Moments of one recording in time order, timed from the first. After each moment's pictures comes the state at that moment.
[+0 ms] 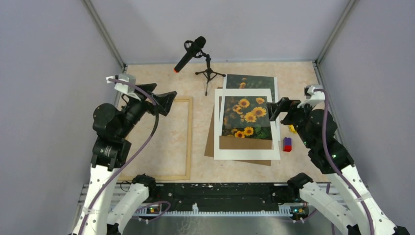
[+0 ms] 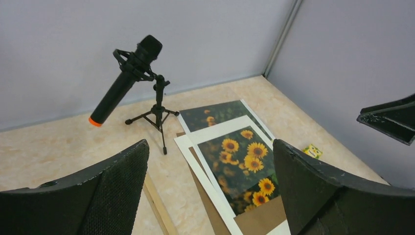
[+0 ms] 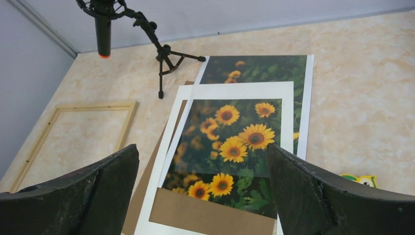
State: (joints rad) left arm -0.21 0.71 1.05 -0.18 0.35 -0.27; right arm 0.47 0.62 0.88 -0.40 0.24 0.32
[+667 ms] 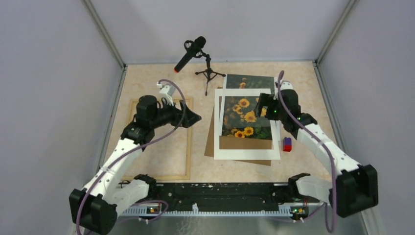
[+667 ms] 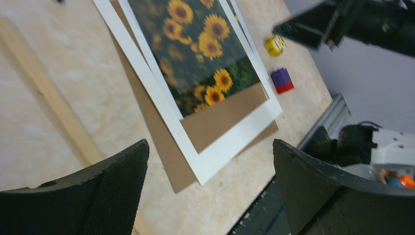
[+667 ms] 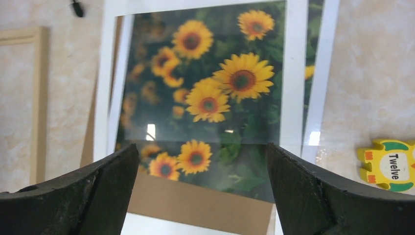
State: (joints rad) left arm -0.29 0.96 0.82 -0.21 0.54 -0.41; right arm 0.37 1.09 0.82 -0.30 0.09 0.36
